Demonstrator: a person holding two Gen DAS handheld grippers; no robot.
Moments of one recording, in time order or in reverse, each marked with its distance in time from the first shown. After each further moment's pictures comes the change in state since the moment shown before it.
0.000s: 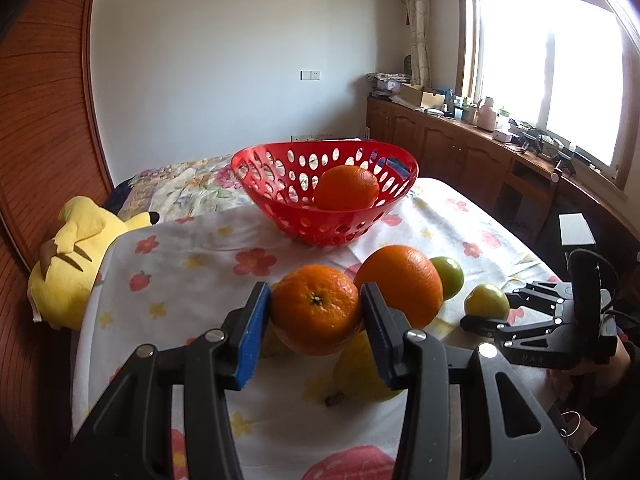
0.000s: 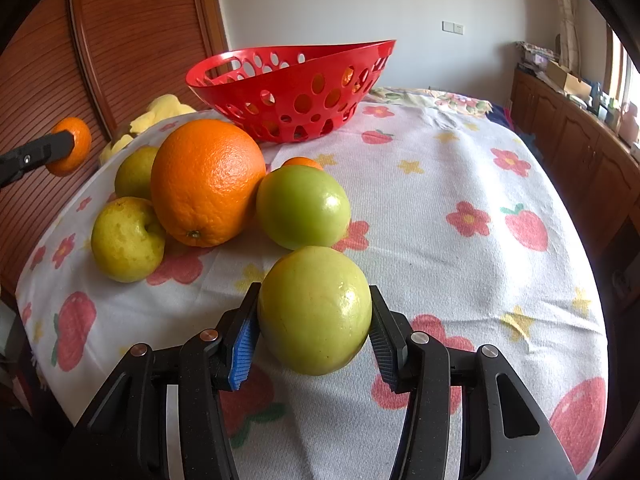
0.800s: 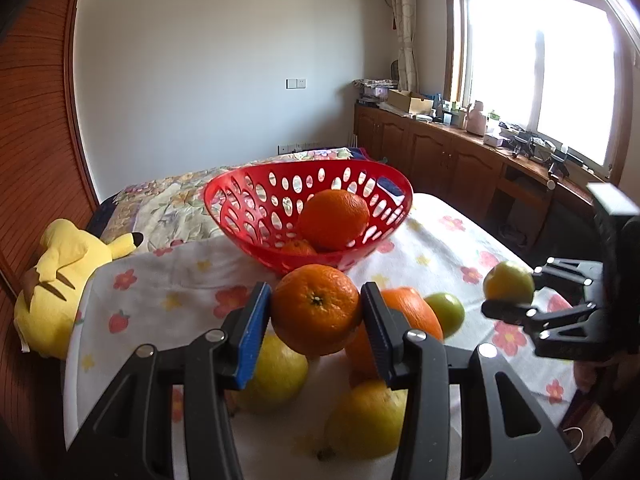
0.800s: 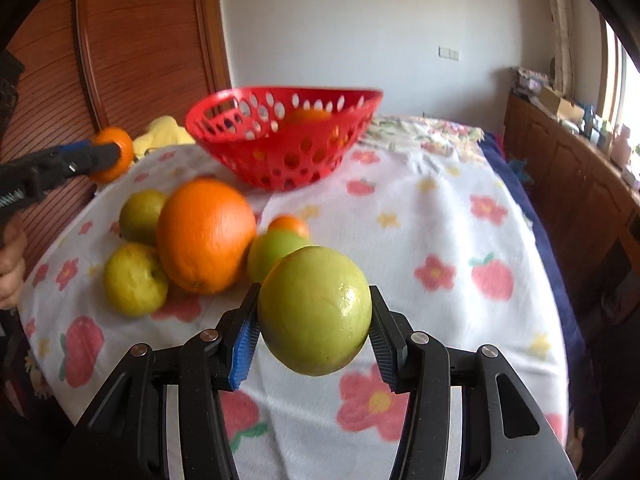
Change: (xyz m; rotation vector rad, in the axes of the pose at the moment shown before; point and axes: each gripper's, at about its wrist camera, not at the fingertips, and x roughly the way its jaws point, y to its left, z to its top) left arm 0.035 -0.002 0.033 0.030 -0.030 -0.040; right arm -0.032 -0.005 0.038 -0.043 -0.101 -0.024
